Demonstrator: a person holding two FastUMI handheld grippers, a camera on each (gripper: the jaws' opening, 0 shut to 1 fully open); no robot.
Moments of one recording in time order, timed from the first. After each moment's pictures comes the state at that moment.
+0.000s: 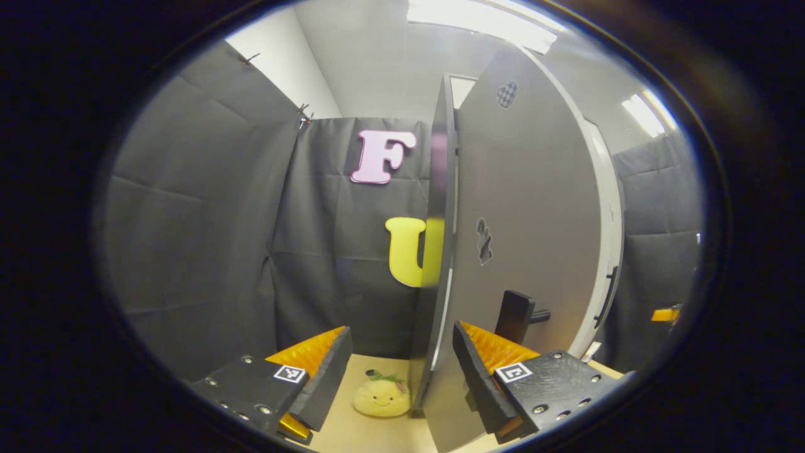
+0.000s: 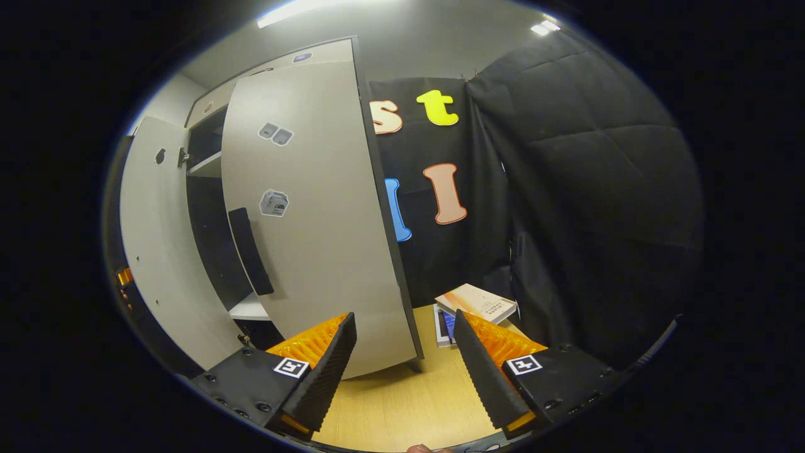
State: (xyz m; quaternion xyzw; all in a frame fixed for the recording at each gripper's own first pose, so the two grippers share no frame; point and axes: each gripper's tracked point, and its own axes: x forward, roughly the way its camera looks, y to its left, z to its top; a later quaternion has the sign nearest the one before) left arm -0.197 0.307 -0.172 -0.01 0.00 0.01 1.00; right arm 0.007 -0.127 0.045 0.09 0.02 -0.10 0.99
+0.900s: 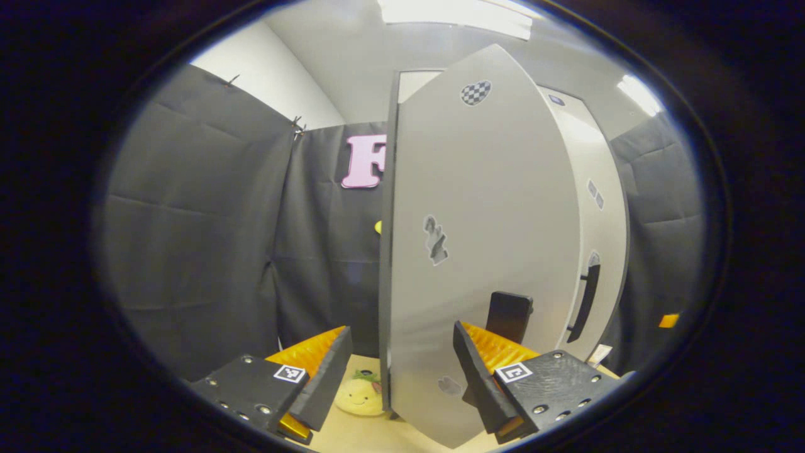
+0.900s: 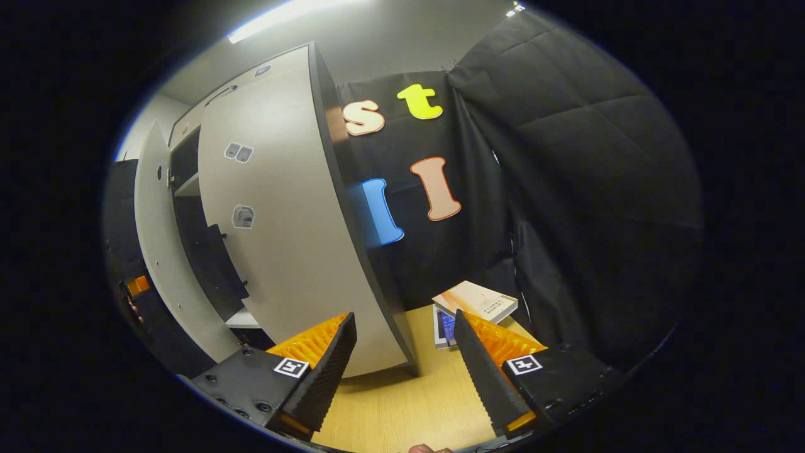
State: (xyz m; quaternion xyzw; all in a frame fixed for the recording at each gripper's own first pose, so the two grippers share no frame) left arm -0.178 0.175 -0.178 0.03 -0.01 0.05 1.00; right arm 0.022 -0.189 0.035 0.13 0.01 -0.08 0.99
